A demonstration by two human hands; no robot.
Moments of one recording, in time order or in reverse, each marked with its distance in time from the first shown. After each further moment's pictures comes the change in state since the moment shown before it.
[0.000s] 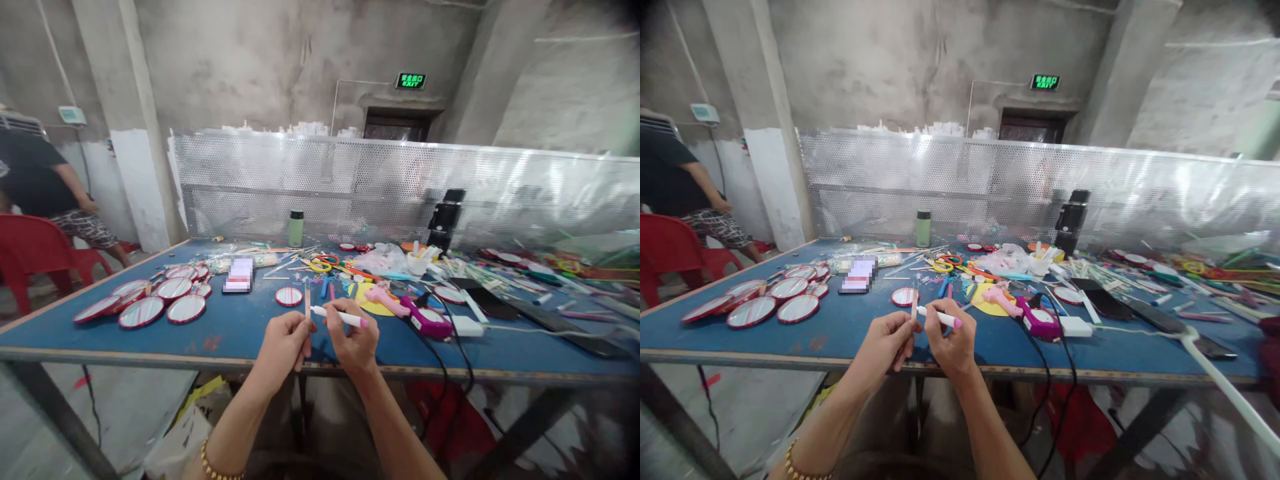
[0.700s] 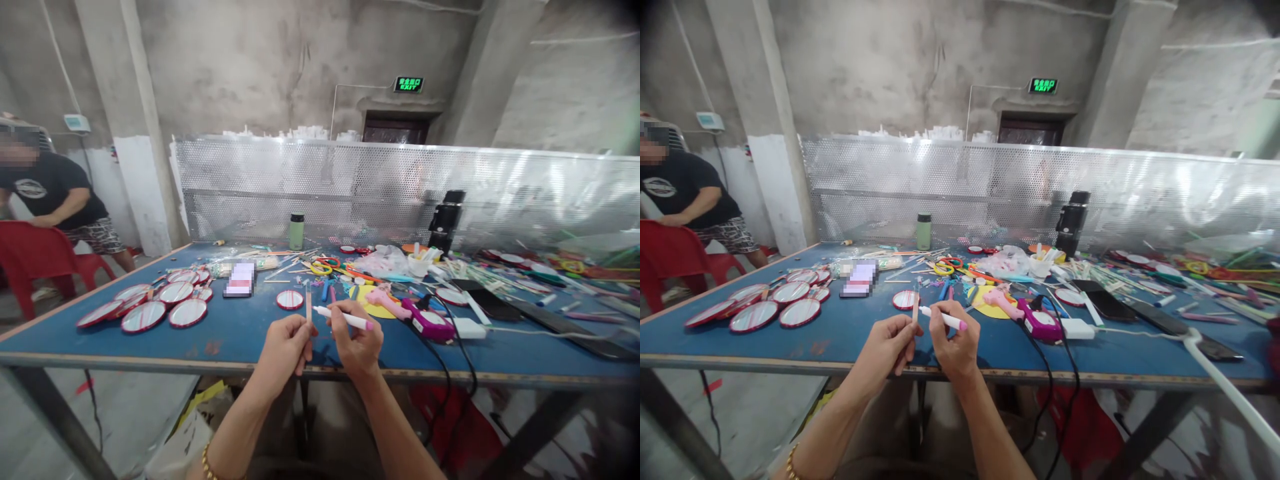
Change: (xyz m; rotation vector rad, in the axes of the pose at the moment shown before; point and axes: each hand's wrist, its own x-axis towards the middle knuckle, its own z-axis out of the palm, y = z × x) left_hand -0.001 0.004 0.001 0.007 0.000 -0.001; right_hand 0.000 0.001 0.000 0.058 0.028 0.076
